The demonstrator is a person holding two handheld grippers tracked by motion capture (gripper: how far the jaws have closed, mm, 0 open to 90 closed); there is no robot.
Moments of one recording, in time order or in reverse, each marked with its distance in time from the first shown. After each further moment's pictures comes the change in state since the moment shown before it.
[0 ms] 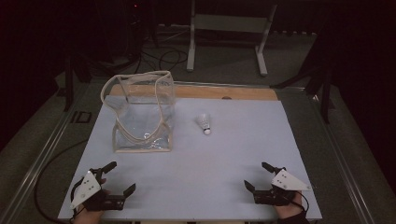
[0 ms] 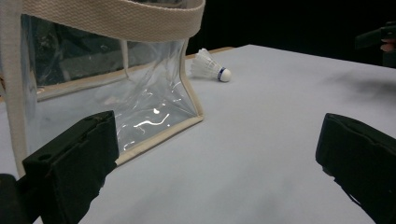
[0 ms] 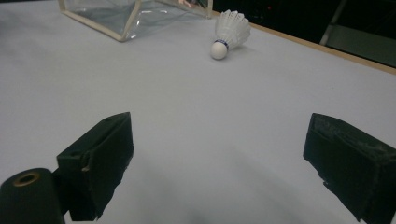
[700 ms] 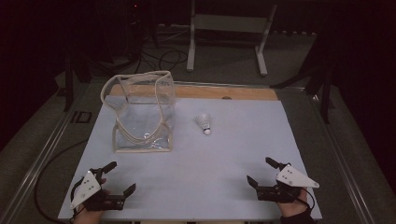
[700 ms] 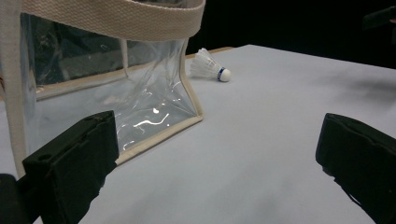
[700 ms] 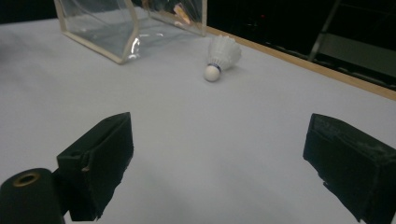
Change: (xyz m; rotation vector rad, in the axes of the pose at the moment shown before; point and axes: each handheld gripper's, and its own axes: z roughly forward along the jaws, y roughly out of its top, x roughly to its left) left arm 0.000 0.000 0.000 0.002 -0.002 0.000; right arm -0.002 0.032 -0.014 -0.022 -0.018 0.016
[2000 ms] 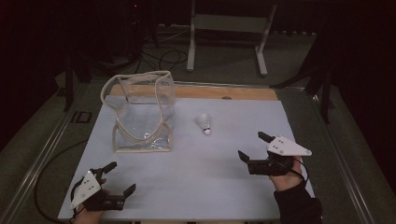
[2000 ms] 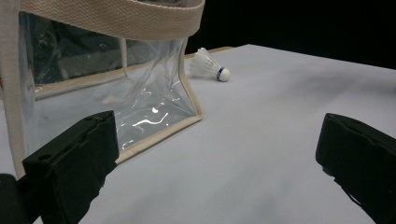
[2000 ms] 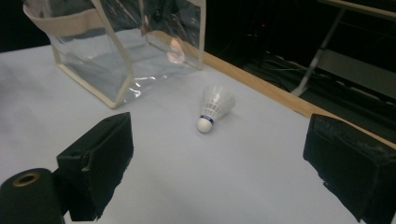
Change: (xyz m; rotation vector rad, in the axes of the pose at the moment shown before) left arm 0.000 0.000 0.000 0.001 -0.002 -0.003; right arm -0.009 0.084 0.031 0.008 0.016 -0.034
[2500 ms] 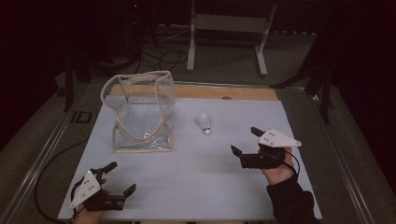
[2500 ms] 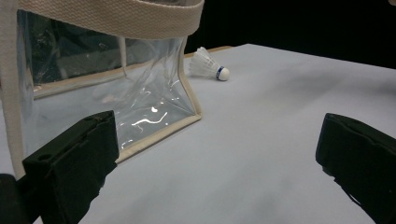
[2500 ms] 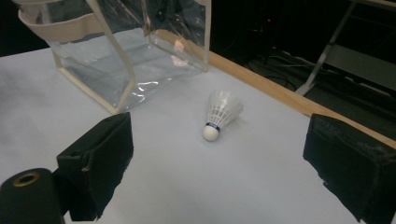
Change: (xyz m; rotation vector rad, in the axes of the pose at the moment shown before) left arm 0.000 -0.001 0.000 0.001 -0.003 -0.003; right arm 0.002 0.013 0.022 0.026 0.010 -0.001
